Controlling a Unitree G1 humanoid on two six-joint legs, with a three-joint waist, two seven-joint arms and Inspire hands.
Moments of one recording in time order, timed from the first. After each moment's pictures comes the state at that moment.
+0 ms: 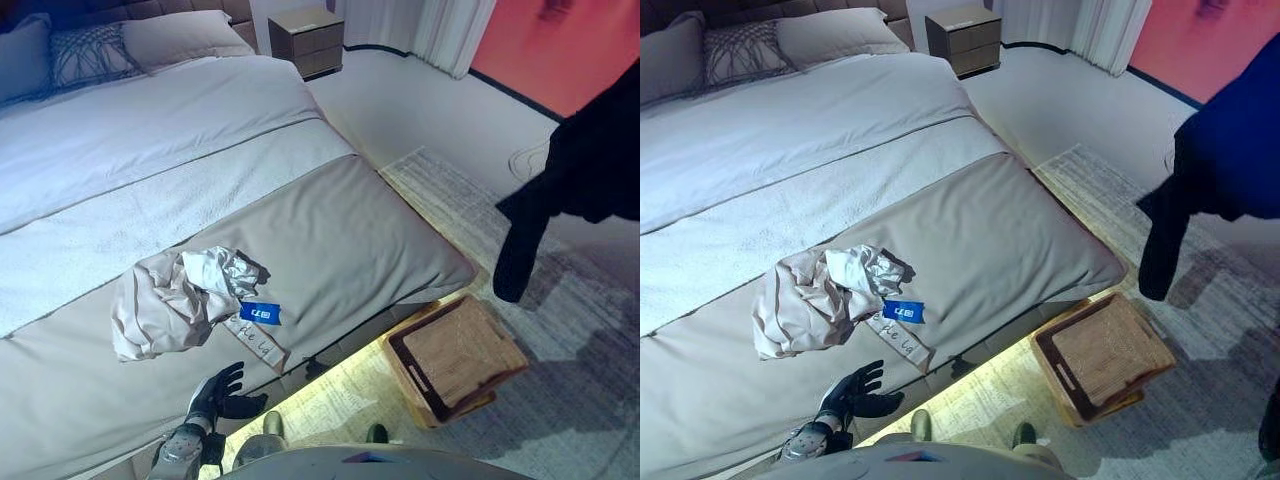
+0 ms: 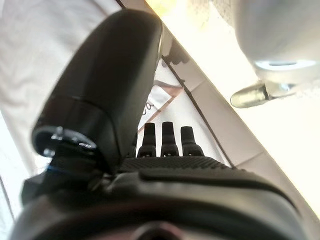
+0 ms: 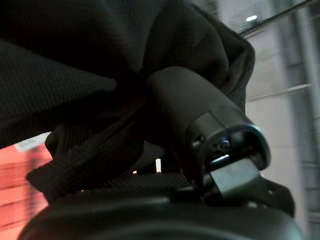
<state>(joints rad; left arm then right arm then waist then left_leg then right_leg) 0.10 0.30 -0.21 1.00 -0.22 -0.21 -0.03 -0.45 -1.05 -0.34 0.20 0.40 -0.24 -0.68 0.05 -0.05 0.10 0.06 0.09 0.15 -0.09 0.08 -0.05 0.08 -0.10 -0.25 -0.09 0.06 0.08</state>
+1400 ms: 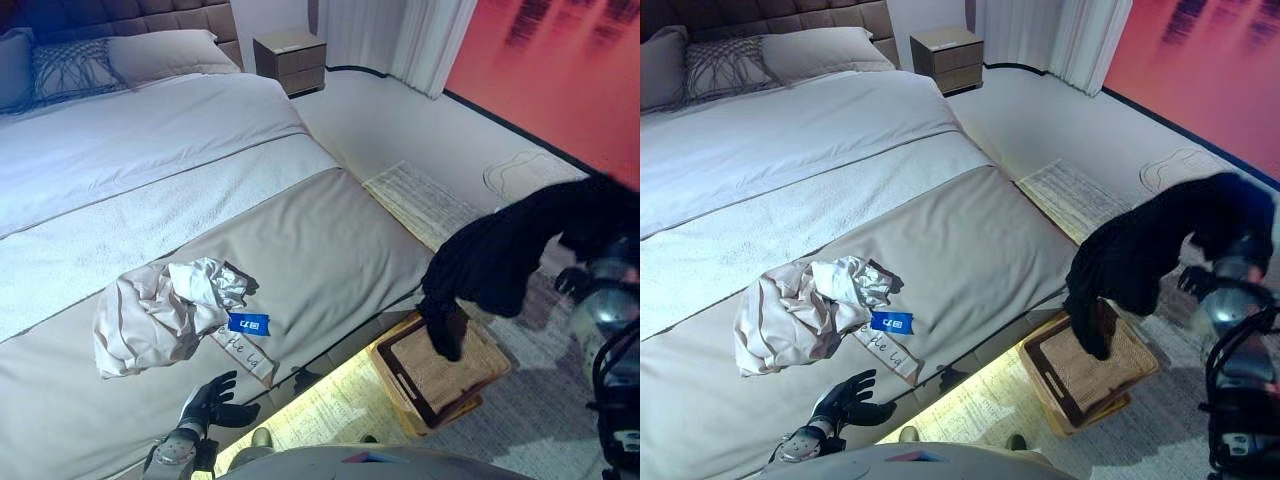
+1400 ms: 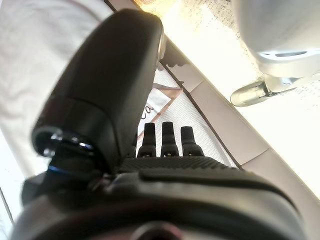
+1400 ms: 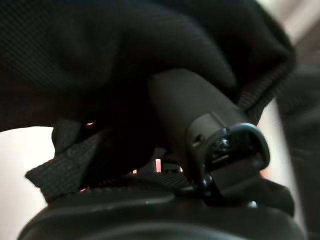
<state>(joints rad) 0.10 0.32 -0.23 1.01 -0.21 -0.20 -0.01 -0.03 -0.66 -0.18 0.31 0.46 -0.09 -0.33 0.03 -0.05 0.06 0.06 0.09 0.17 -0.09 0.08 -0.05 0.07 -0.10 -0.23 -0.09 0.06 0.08</state>
